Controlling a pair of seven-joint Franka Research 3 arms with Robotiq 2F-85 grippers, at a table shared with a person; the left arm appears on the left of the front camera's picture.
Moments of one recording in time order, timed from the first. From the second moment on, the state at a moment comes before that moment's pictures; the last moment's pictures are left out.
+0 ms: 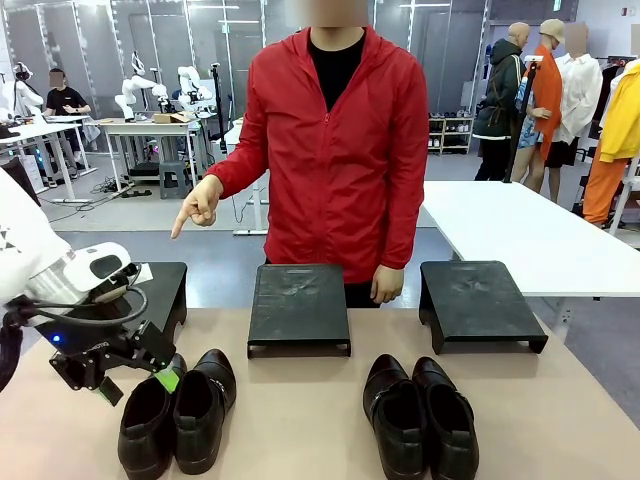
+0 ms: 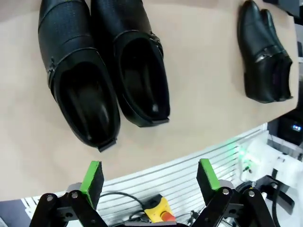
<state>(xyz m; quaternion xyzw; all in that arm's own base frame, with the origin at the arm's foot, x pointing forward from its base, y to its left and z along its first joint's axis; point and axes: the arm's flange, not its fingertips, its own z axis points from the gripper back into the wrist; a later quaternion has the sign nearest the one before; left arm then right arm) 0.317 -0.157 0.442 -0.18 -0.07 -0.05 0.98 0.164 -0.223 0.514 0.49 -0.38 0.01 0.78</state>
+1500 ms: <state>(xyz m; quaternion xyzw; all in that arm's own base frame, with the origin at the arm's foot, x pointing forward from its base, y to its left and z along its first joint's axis) 0.380 -0.182 0.367 -0.11 -0.14 -0.02 0.98 0.165 -0.223 0.514 0.49 -0.38 0.01 0.78</state>
